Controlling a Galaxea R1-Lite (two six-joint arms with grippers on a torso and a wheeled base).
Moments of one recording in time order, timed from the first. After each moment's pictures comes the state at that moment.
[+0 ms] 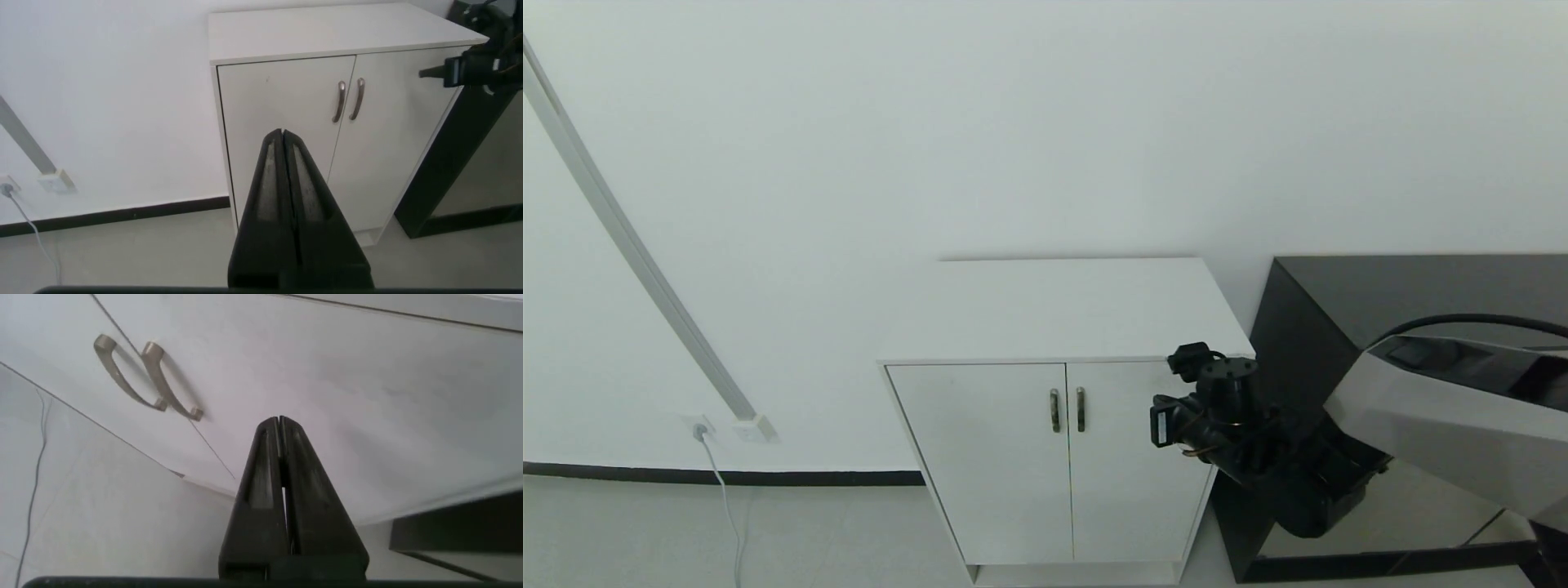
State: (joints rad) left arm 0.00 0.00 0.00 0.00 -0.10 0.03; right arm 0.56 2.29 -0.95 -1.02 -0.18 0.14
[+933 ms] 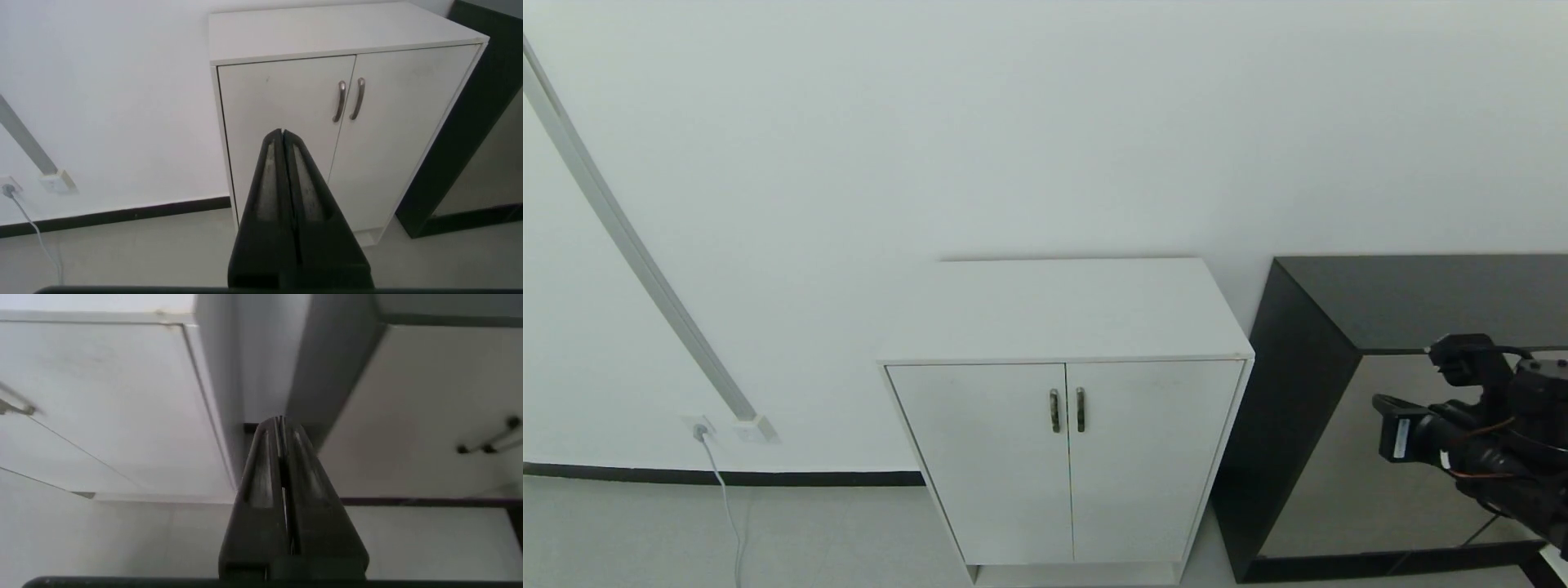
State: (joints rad) left arm 0.00 0.00 0.00 0.00 -0.10 0.03; right arm 0.12 1.71 -0.30 -1.13 -0.10 0.00
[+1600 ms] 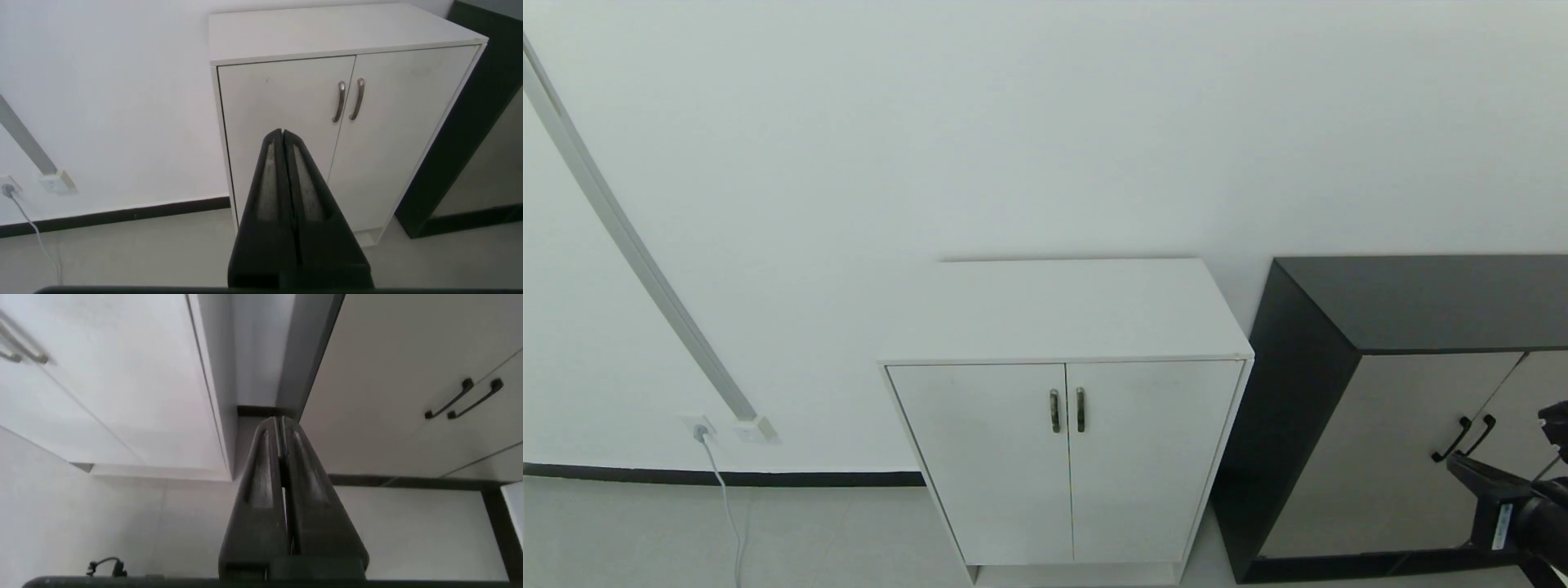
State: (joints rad) left arm 0.00 0.00 0.00 0.00 -0.10 0.03; right arm 0.06 1.39 -0.01 -1.09 -0.03 -0.05
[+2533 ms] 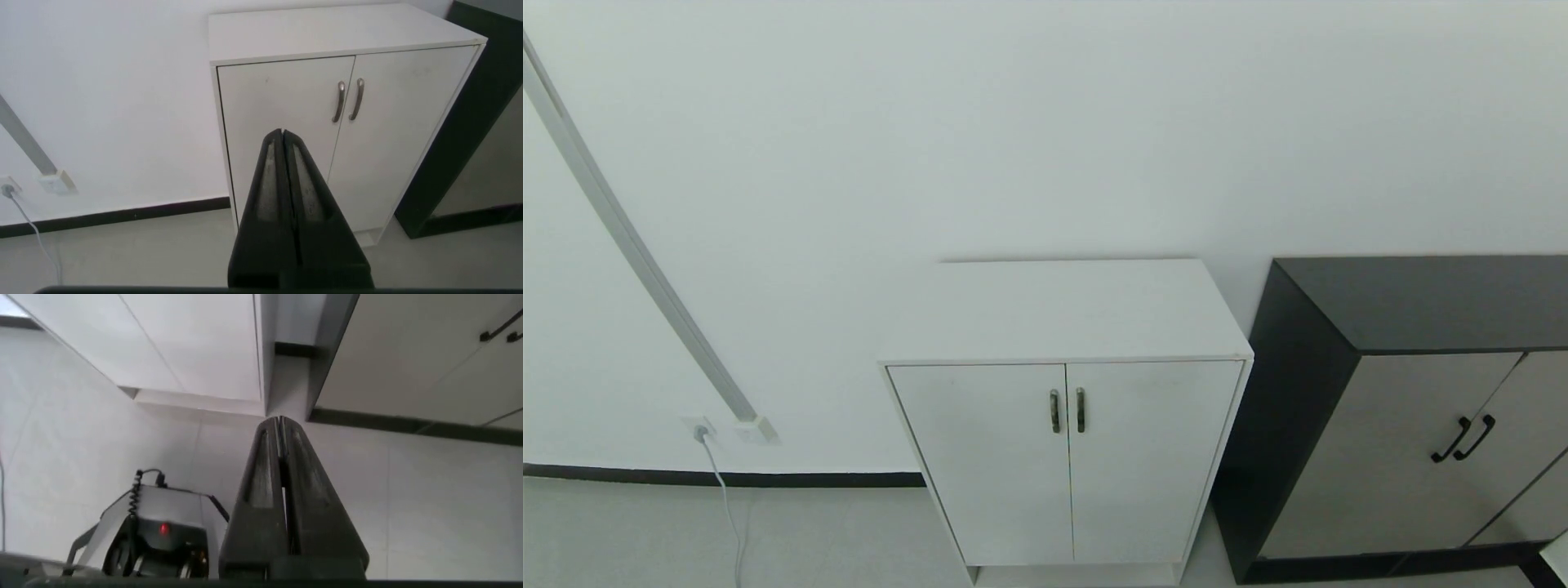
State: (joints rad) left arm 0.00 0.00 0.00 0.00 -0.10 0.03; right arm 0.07 0.74 0.00 -0.26 0.06 -0.04
